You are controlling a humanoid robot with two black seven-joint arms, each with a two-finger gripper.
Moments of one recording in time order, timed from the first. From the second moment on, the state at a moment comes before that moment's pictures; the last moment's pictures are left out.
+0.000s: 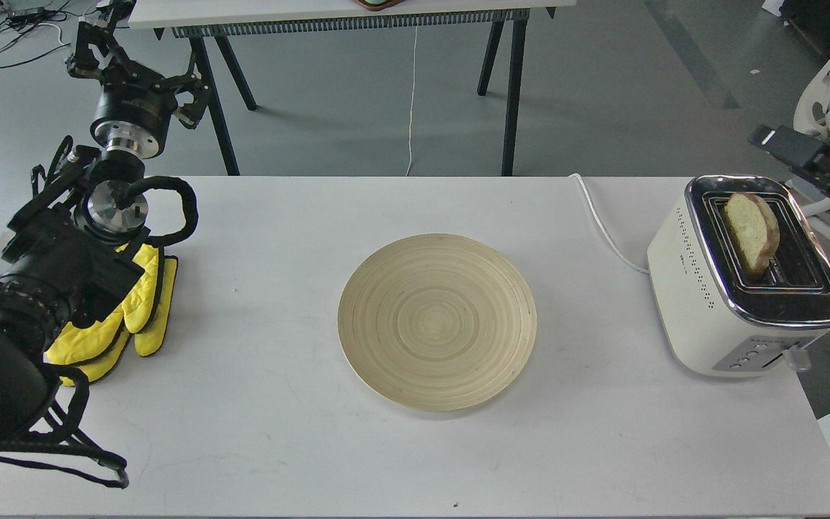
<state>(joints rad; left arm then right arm) -1.02 0.16 -0.49 -0.20 -0.51 -0.49 -0.37 0.86 -1.17 0.38 1.56 -0.78 -0.10 -0.02</state>
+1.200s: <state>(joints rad) -1.02 0.16 -0.49 -0.19 -0.51 -0.49 -0.37 0.83 -0.37 1.00 0.61 0.09 0.28 0.08</state>
